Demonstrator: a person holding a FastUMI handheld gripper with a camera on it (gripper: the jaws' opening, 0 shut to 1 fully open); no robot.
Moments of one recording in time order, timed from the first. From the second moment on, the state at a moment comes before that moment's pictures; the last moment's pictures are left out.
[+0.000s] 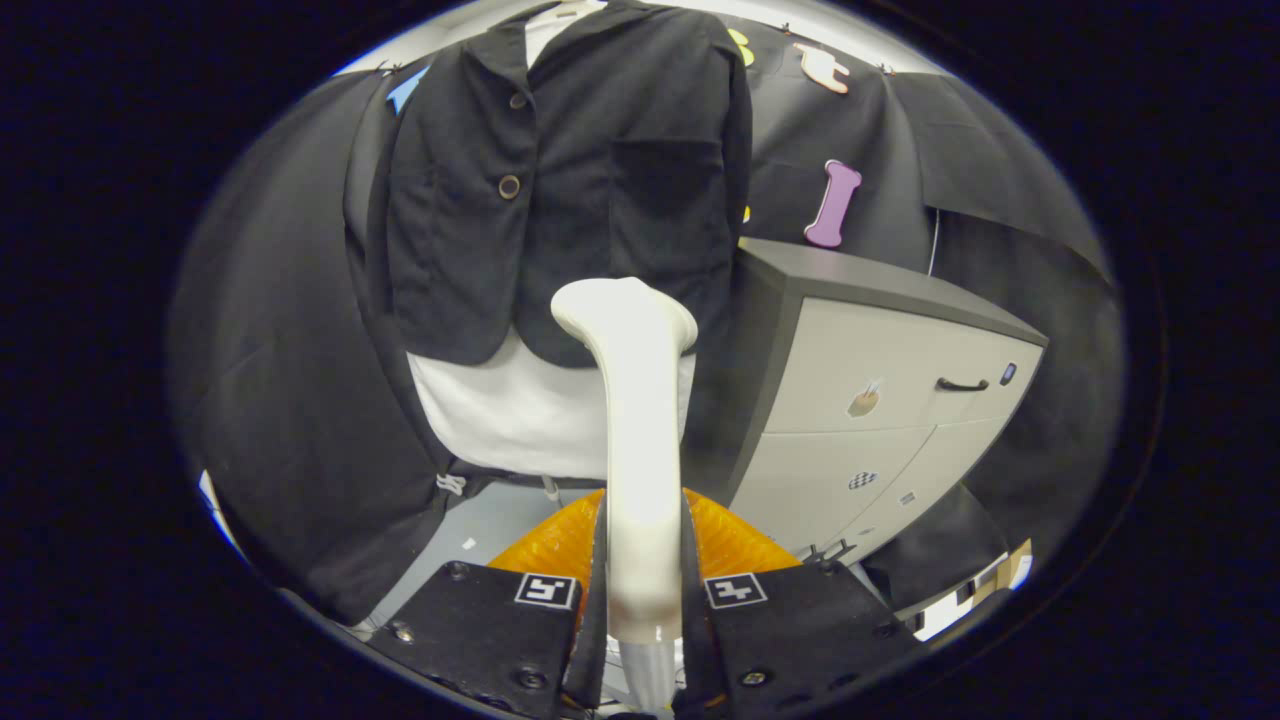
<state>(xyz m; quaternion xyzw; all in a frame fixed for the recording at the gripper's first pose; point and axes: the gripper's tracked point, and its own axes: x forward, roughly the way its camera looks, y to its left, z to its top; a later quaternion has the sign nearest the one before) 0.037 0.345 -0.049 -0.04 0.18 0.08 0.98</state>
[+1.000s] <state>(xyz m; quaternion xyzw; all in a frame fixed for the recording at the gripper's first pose) 0.012 0.469 0.269 0.00 -0.18 0.13 0.98</state>
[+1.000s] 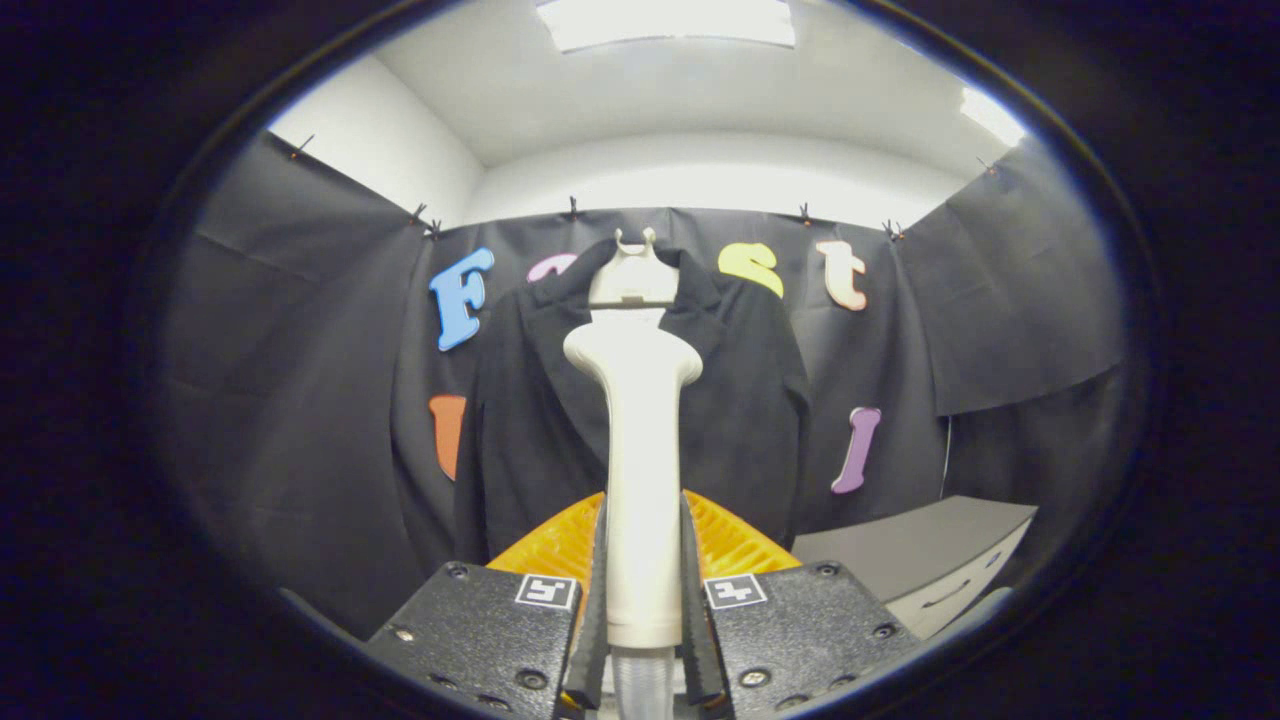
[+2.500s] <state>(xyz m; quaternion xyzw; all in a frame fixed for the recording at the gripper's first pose) 0.079 0.560 0.259 -0.07 -0.20 0.11 0.97</state>
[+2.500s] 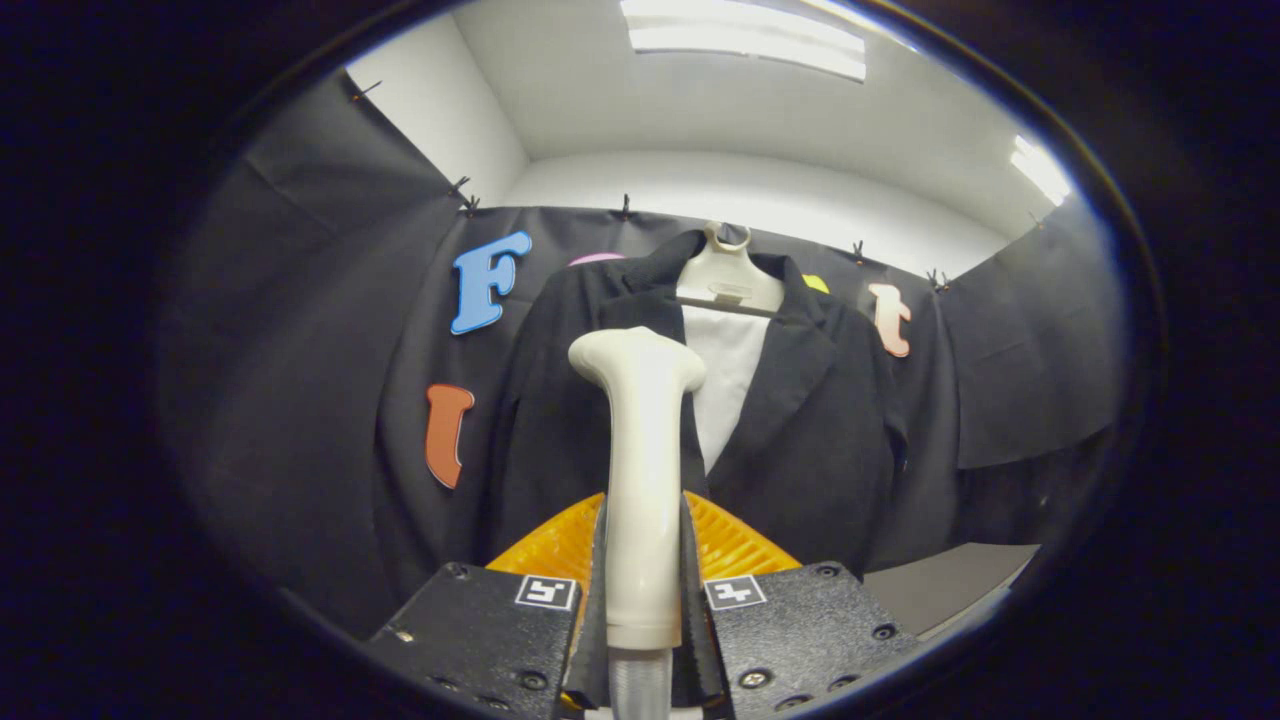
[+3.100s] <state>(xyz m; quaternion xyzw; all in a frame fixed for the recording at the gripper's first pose) 0.061 0.548 0.176 -0.11 -0.14 0.12 0.98</state>
